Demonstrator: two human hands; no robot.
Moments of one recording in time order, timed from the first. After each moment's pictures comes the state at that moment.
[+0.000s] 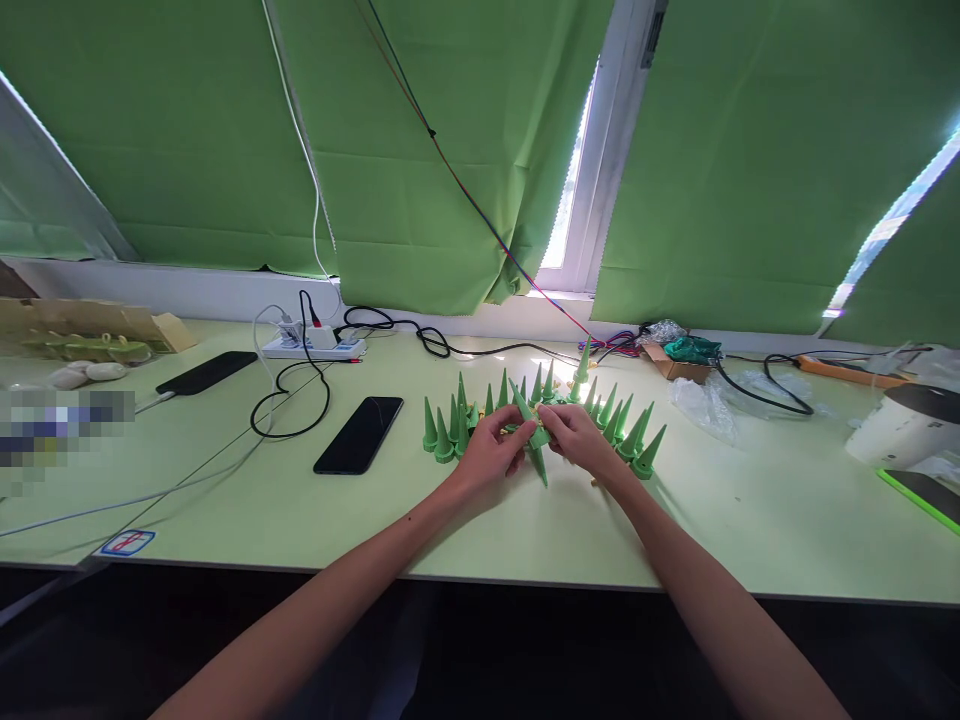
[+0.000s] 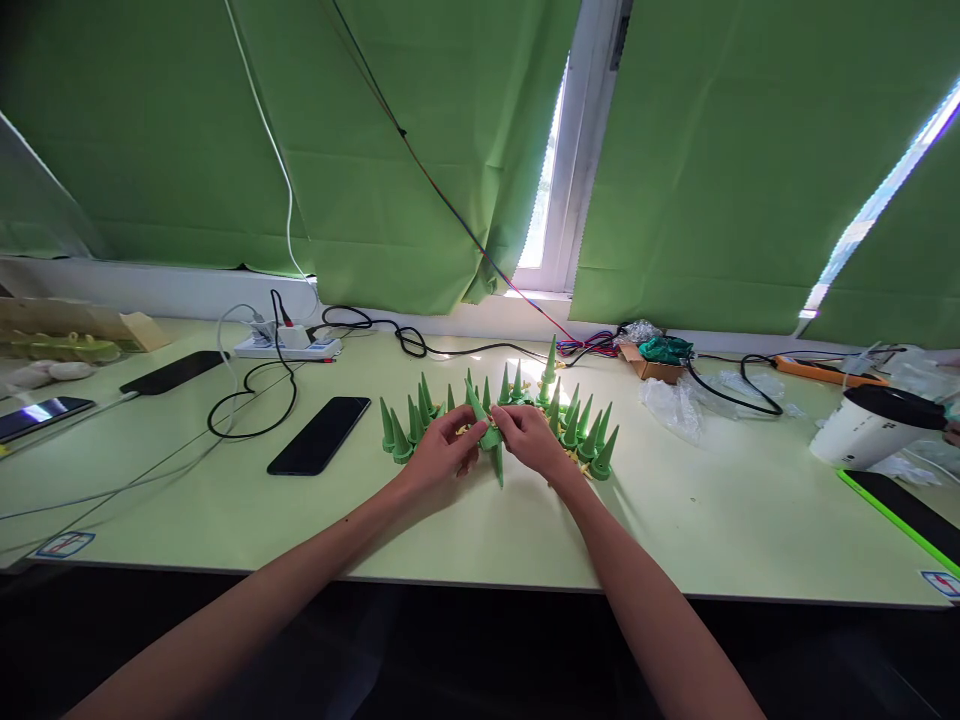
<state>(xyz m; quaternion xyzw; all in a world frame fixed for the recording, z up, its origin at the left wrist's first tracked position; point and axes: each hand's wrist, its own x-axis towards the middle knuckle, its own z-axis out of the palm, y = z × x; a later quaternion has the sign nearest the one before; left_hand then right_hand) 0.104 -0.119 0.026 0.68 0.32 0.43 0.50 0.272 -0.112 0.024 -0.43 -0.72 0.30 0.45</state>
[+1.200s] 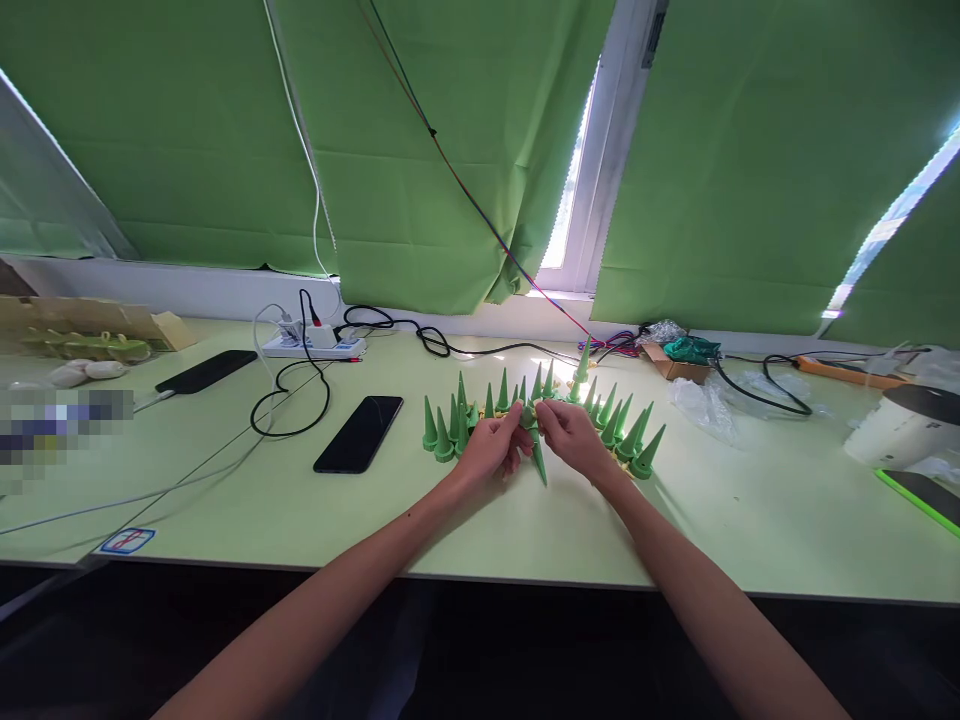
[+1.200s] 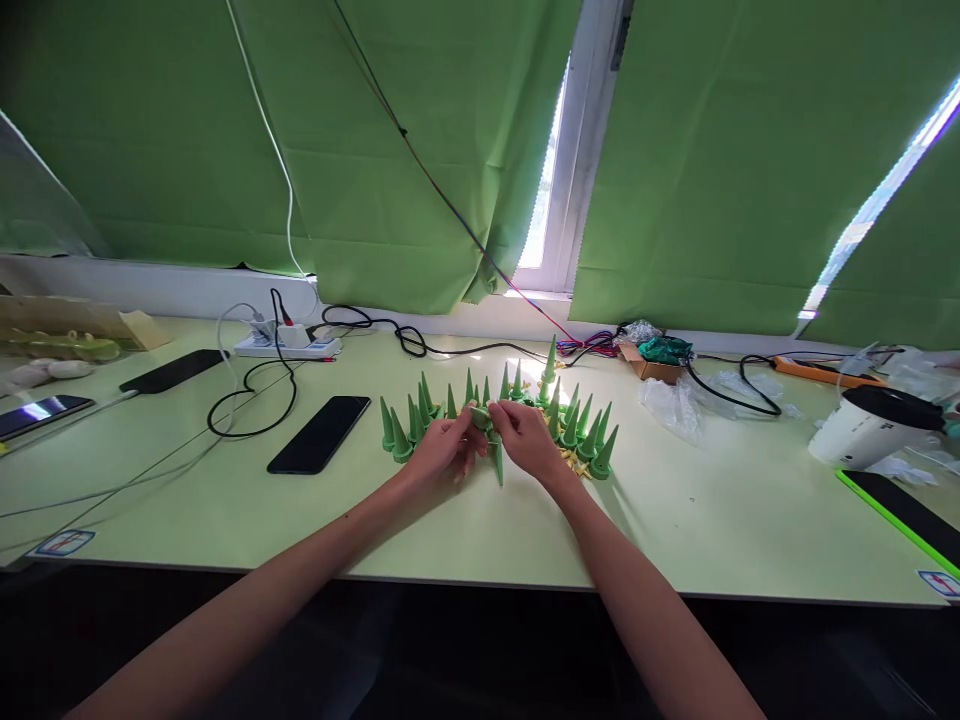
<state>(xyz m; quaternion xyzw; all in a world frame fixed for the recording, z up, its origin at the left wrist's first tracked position) 0.109 -0.110 0.014 0.57 0.37 0.42 0.59 0.267 -0.112 0.019 -0.44 -0.72 0.21 0.49</state>
